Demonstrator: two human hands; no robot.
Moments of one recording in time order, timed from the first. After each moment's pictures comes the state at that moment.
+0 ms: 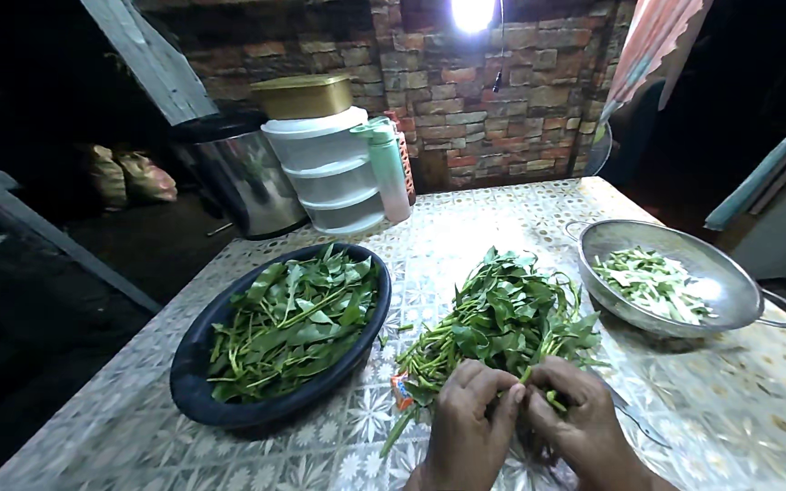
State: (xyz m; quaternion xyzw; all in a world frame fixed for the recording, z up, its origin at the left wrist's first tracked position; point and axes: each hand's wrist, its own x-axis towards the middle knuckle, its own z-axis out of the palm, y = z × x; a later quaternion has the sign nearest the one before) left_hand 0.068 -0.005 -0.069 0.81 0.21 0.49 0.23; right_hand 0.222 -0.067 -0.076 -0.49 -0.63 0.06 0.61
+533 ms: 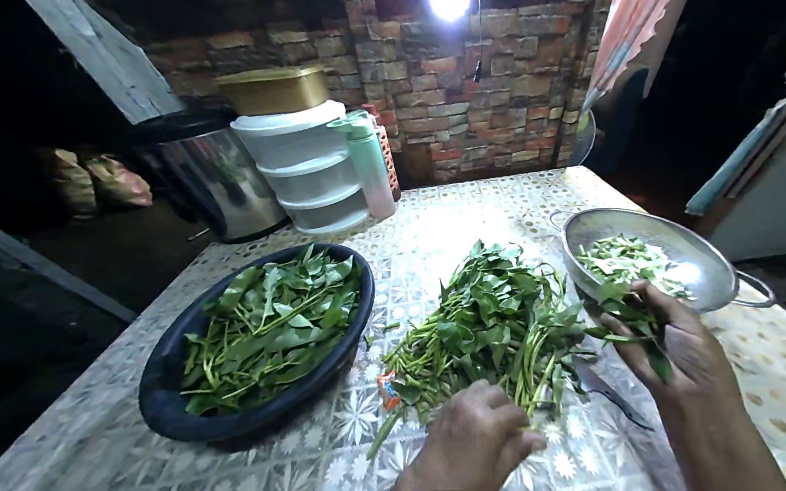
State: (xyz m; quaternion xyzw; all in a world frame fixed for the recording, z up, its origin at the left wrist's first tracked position) left_hand 0.065 -0.006 -0.076 0.94 0.13 0.27 0.18; right_hand 0.317 -0.072 -0.030 -0.31 -0.08 0.37 0.87
